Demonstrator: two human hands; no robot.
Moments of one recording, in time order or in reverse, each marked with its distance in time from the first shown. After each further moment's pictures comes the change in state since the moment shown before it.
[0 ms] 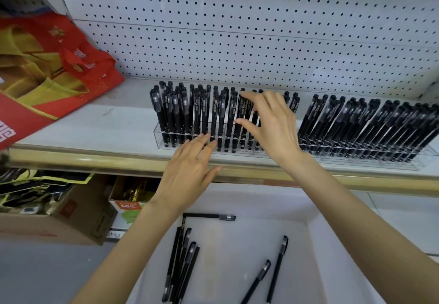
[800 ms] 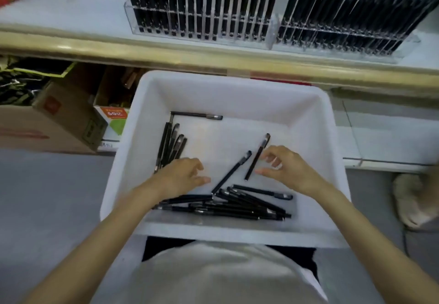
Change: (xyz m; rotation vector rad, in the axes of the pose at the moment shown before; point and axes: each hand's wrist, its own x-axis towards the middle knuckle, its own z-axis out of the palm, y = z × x) left_hand -0.180 0.077 0.051 -0.572 -0.885 -0.316; right_hand -0.278 -0.037 -0.101 0.461 -0.970 0.681
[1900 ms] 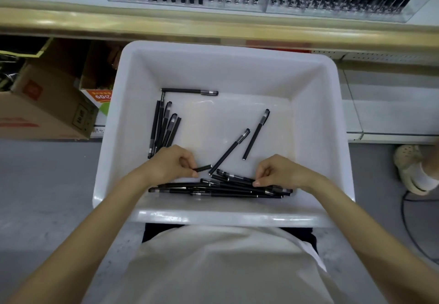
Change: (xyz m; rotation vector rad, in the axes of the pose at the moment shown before) left_hand 0.006 -0.022 0.015 -0.173 -0.012 0.024; right_hand -0.017 0.023 0.036 0.253 -0.414 0.205
